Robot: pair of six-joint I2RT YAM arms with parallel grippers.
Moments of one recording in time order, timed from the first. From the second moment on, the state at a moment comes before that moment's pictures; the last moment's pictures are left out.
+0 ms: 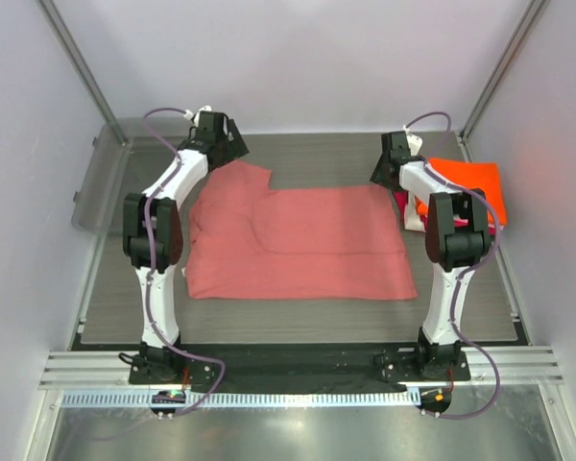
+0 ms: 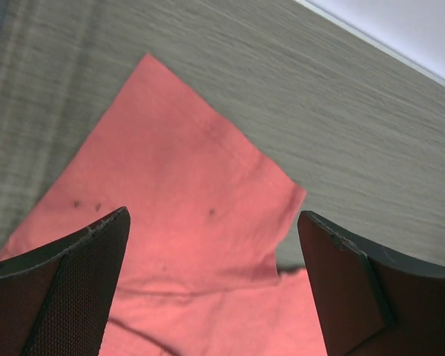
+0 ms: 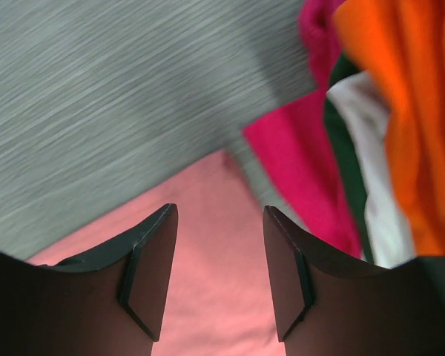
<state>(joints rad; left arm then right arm) -0.21 2.11 1.80 -0.38 -0.14 -0.59 0.14 2.05 1.53 -0.35 0.30 0.51</state>
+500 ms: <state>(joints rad) -0.14 2.37 2.05 -0.45 -0.16 -0.54 0.10 2.22 1.68 -0.39 0.25 0.49</state>
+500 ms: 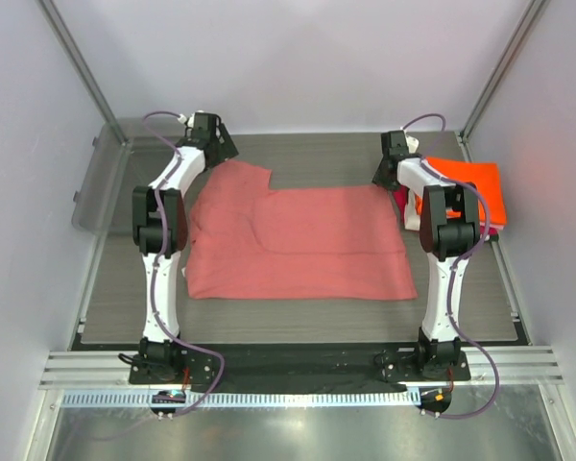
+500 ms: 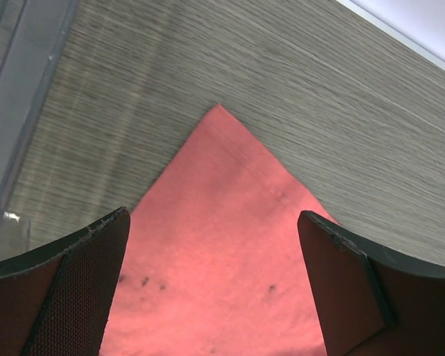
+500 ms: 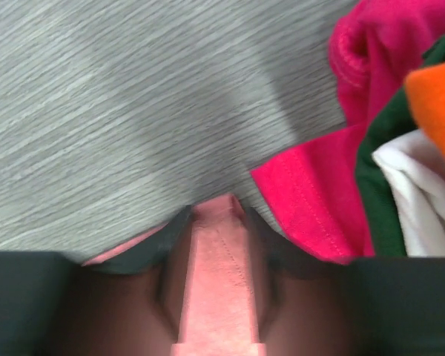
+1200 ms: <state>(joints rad) -0.12 2.47 2.17 -0.45 -0.17 -0.52 0.10 2.22 1.68 -0.39 0.23 0.48</state>
